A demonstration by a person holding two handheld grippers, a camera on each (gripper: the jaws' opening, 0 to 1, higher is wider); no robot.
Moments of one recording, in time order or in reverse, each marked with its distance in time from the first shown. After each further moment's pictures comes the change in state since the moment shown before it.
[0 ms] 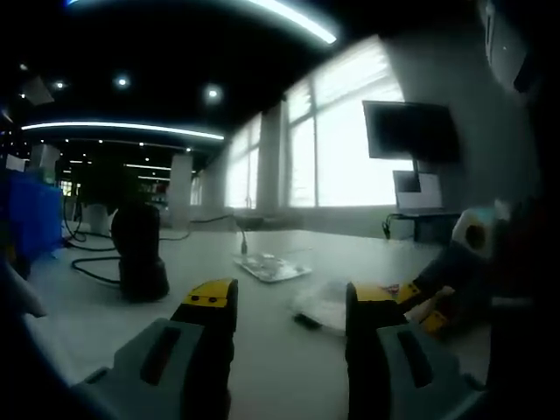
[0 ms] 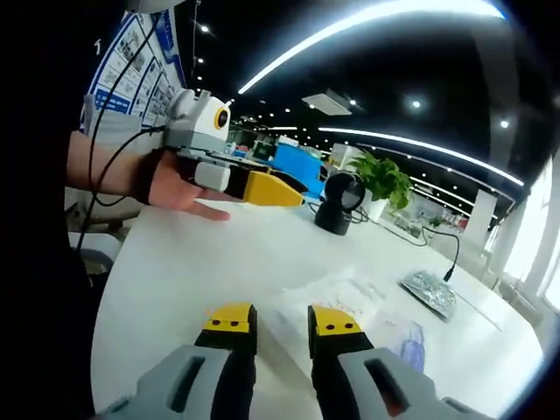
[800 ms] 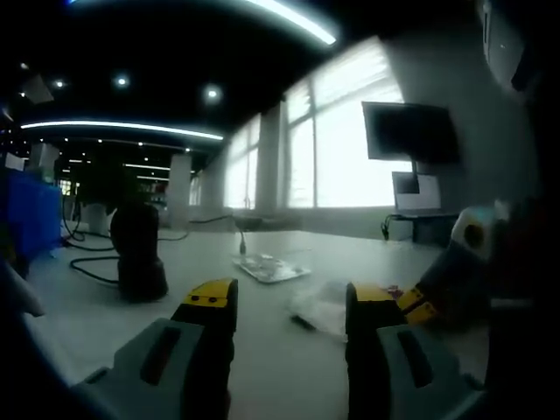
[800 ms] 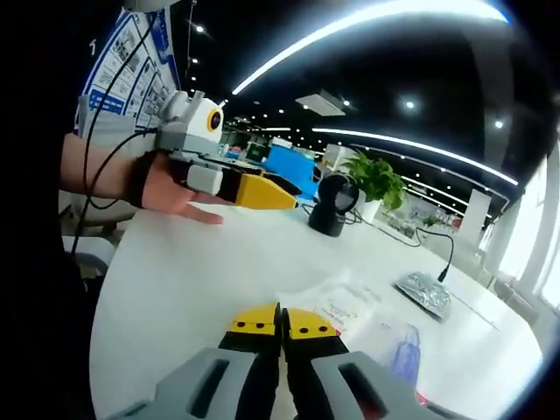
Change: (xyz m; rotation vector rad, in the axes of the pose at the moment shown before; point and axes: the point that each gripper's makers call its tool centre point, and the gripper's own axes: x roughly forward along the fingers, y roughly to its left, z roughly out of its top) left arm -0.001 -0.001 0.001 -0.007 -0.004 -0.006; right arm 0.001 -0.004 0.009 0.005 -0.009 -0.038
